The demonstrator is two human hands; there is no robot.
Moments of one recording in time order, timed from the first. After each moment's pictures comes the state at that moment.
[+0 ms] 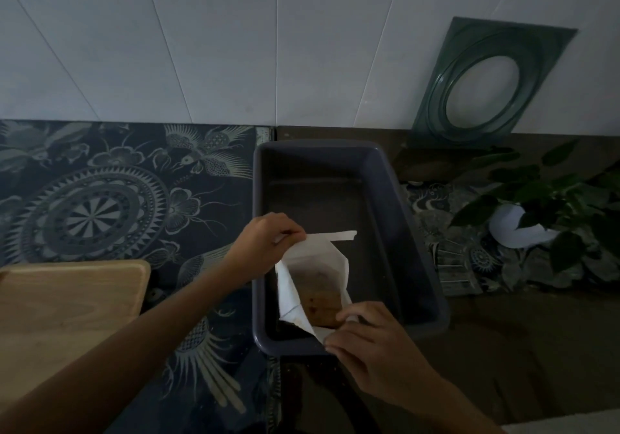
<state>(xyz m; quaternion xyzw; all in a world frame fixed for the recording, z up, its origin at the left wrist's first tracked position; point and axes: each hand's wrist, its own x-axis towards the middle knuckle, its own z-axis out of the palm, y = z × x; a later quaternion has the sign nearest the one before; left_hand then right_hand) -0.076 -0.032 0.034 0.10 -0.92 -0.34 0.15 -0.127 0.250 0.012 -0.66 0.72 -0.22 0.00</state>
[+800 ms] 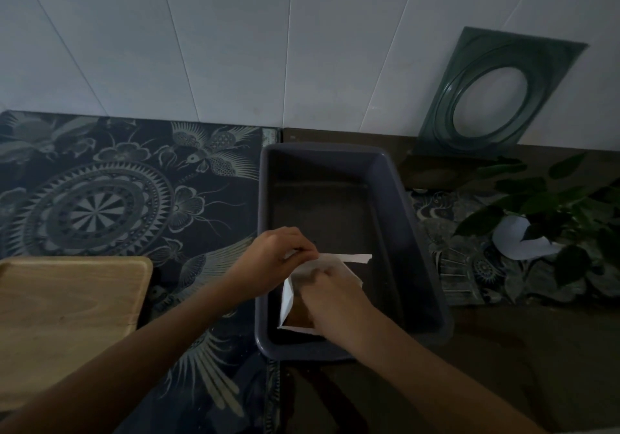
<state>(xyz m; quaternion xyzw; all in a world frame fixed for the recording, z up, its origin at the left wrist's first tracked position) -0.060 -0.020 0.036 0.04 -0.92 -0.37 0.14 -0.129 0.117 0.040 -0.51 0.80 0.14 0.27</state>
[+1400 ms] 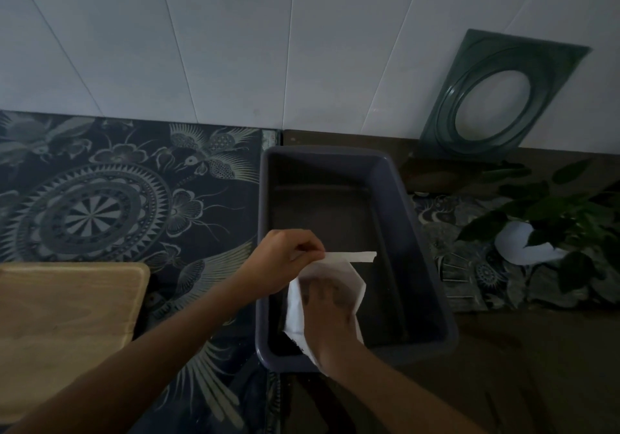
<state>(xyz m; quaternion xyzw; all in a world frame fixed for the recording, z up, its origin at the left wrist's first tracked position) -0.077 -0.021 0.042 0.10 -0.89 -0.43 0.13 -0.111 0.120 -0.007 -0.42 0.86 0.15 0.27</state>
